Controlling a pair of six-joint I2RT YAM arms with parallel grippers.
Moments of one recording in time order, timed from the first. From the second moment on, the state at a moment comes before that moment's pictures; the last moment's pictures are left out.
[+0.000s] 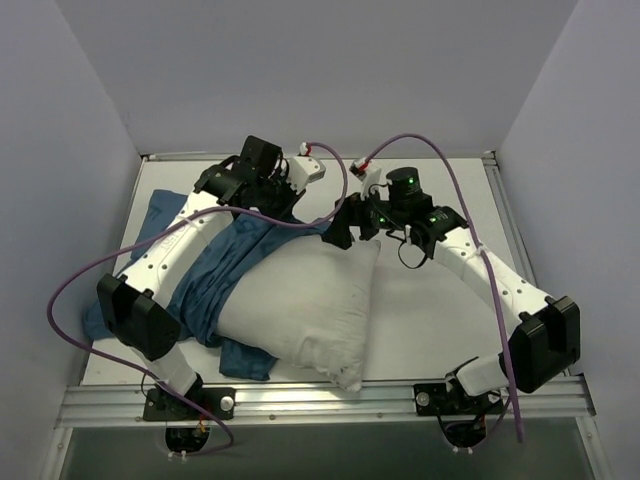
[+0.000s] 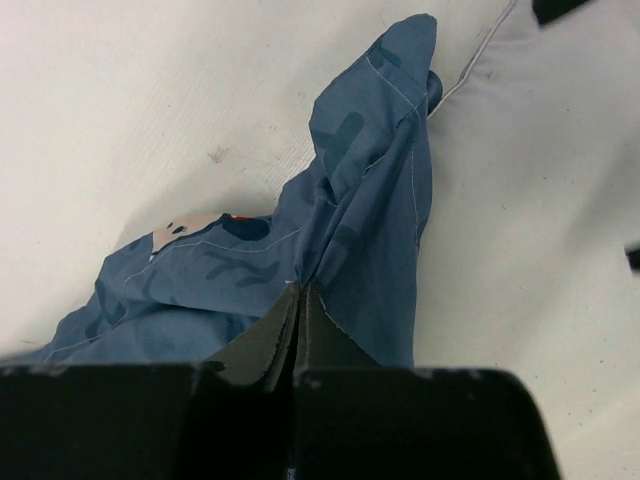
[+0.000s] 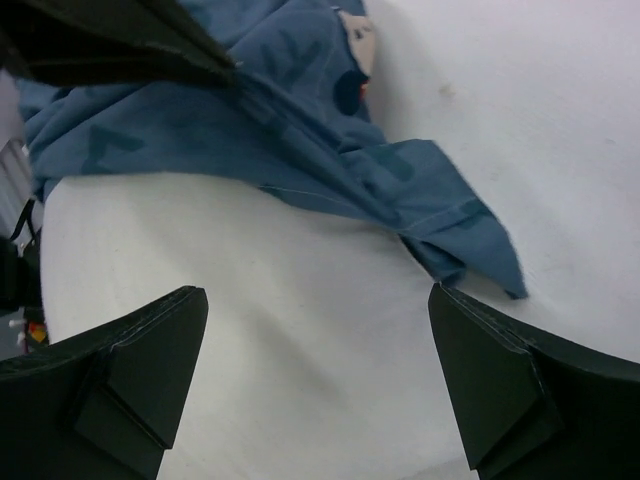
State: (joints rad) left arm -0.55 1.69 1.77 -0.93 0.19 0.36; right arm 0.47 1.41 1.21 -0.34 -0.47 0.16
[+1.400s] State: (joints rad) left arm -0.02 1.76 1.63 -0.81 0.14 0.45; right arm 0.59 1.39 0.76 0.09 -0.36 0.30
